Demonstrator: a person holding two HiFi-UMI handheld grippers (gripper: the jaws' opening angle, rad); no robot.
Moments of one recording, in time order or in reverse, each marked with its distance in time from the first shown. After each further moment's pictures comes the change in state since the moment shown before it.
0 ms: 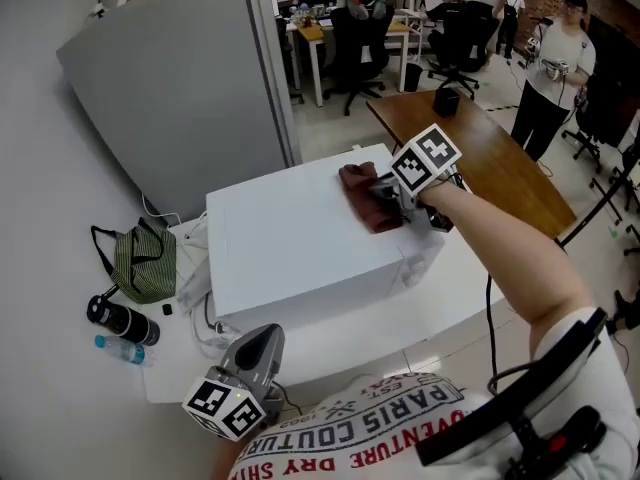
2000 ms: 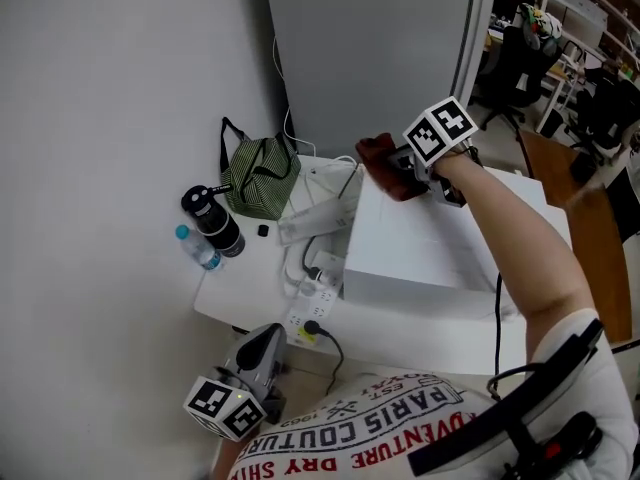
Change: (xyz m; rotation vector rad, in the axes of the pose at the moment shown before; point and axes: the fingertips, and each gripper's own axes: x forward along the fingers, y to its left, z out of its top) left arm -0.187 0.090 -0.018 -0.111 -0.168 0.487; right arm 0.206 0.200 0.139 -0.333 0.119 0.239
